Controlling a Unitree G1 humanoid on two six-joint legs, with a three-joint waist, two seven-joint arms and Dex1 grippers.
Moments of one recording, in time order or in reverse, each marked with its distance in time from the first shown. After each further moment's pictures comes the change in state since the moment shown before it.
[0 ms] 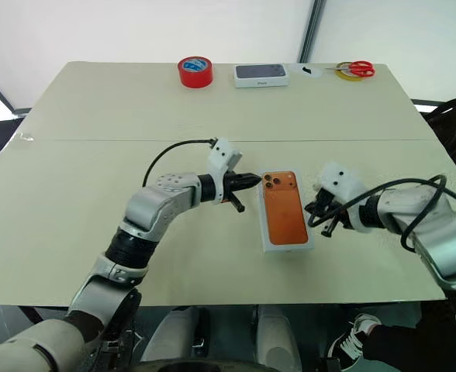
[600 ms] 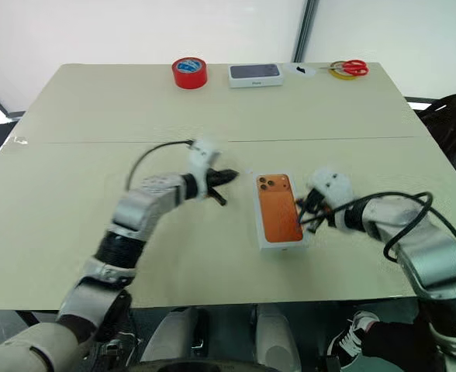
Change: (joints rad) left arm 0.089 0.163 0.176 -0.079 0.002 -0.074 0.024; right arm -0.021 0.168 -0.067 0.100 -0.058 -0.143 -0.193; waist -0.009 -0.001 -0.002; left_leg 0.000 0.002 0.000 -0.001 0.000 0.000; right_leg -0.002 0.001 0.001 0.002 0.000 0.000
